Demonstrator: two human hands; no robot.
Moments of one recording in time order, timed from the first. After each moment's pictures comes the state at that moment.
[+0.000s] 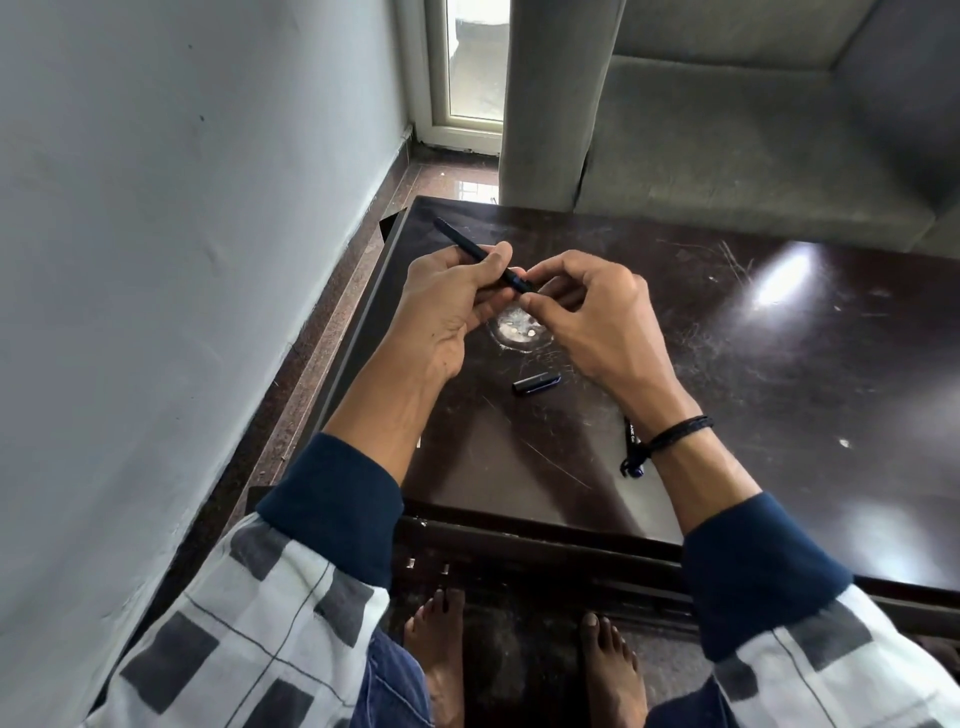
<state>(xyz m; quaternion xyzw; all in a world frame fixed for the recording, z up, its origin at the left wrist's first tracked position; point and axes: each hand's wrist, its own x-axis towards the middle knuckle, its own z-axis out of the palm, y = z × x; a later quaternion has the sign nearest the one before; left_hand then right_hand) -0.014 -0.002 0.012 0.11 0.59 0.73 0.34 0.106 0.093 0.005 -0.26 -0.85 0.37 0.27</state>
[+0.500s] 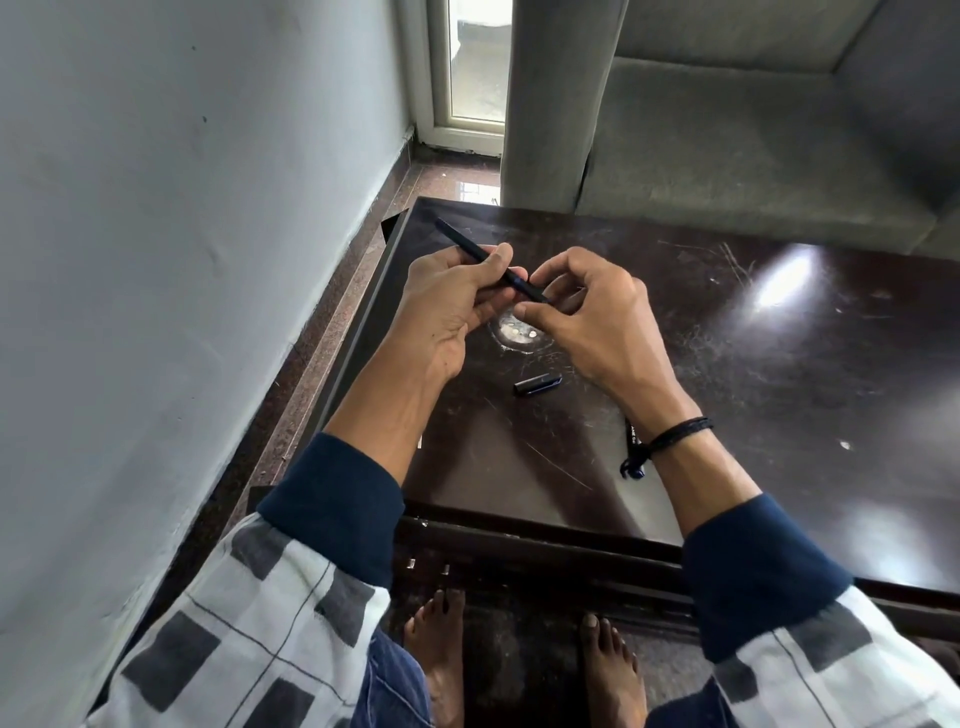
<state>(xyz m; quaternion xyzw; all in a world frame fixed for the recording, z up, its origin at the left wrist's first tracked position) -0.015 -0.003 0.011 0.11 0.59 0.73 0.34 0.107 0.092 0.005 -0.28 -0.85 0.37 0.26</state>
